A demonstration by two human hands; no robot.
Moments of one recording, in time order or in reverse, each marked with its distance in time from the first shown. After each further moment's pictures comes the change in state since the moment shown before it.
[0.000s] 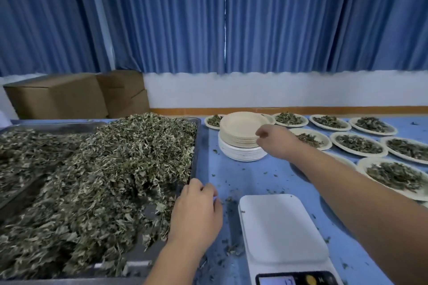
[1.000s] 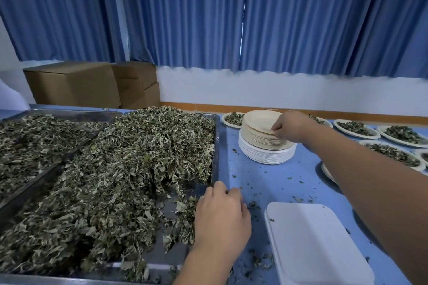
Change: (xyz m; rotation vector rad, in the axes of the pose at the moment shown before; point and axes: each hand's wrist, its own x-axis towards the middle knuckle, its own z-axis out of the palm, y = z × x) left_hand 0.003 -0.016 0.006 0.007 -0.009 -0.003; right_hand 0.064 -0.031 0.006 -0.409 -0.113 -0.172
